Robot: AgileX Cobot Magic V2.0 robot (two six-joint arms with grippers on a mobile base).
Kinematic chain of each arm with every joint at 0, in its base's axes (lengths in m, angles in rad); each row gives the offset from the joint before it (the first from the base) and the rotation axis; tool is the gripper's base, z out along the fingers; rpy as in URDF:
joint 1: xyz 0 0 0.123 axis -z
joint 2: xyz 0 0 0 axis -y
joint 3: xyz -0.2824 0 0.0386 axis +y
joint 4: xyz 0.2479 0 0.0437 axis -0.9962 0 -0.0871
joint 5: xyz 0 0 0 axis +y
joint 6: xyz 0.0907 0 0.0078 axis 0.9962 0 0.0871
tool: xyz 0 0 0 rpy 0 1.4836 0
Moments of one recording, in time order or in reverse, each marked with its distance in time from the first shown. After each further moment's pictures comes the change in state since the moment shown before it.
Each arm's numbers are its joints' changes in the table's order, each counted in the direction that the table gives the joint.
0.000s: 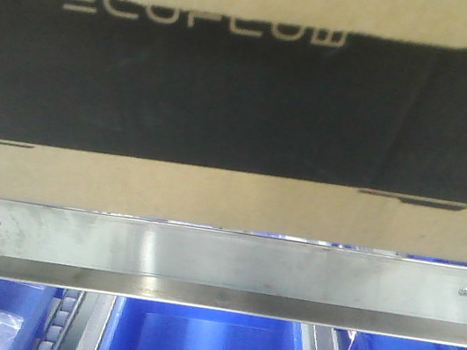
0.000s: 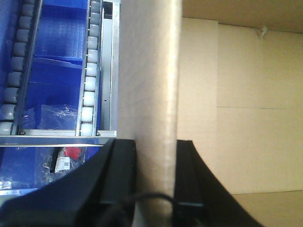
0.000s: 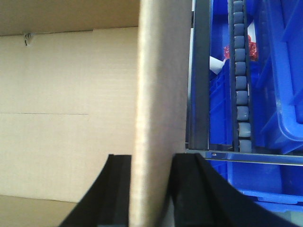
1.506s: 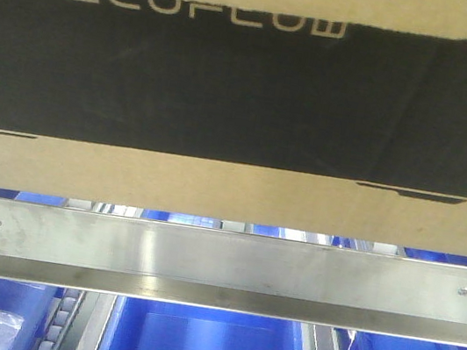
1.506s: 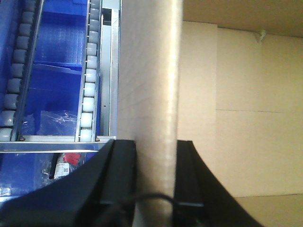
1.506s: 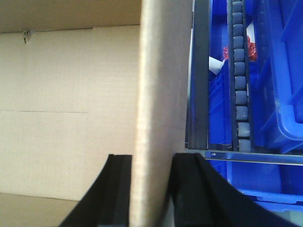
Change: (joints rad) left arm 0.000 0.000 0.000 0.000 -0.023 0.006; right arm 0.000 0.000 -0.002 0.000 0.001 0.000
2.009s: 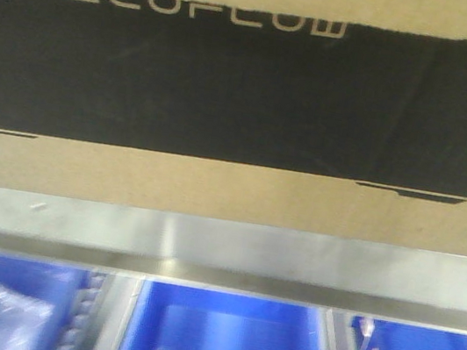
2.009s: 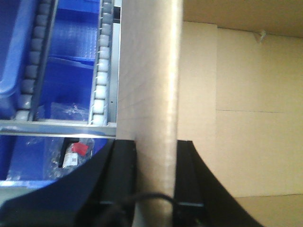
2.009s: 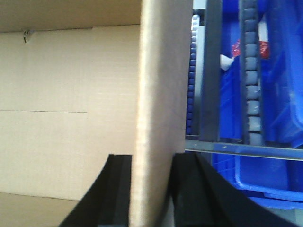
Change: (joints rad) left arm 0.000 0.000 0.000 0.000 -0.001 0.000; right arm 0.000 0.000 0.000 0.002 0.000 0.000
